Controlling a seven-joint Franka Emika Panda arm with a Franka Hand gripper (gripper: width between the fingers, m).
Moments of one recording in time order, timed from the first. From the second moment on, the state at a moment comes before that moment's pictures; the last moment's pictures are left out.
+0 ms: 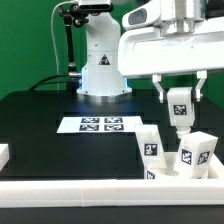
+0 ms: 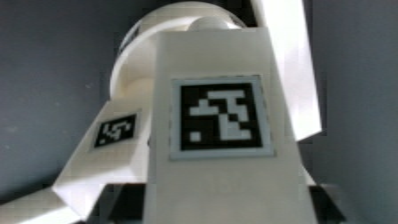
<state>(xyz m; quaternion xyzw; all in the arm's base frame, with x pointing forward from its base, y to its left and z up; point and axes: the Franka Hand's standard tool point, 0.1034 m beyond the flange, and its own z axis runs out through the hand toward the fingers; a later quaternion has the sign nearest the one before) 0.593 0.092 0.128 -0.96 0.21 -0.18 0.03</state>
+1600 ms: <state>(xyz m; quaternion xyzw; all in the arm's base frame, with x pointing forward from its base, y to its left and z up) 0.611 0.093 0.105 -0.97 0.10 -0.22 -0.01</state>
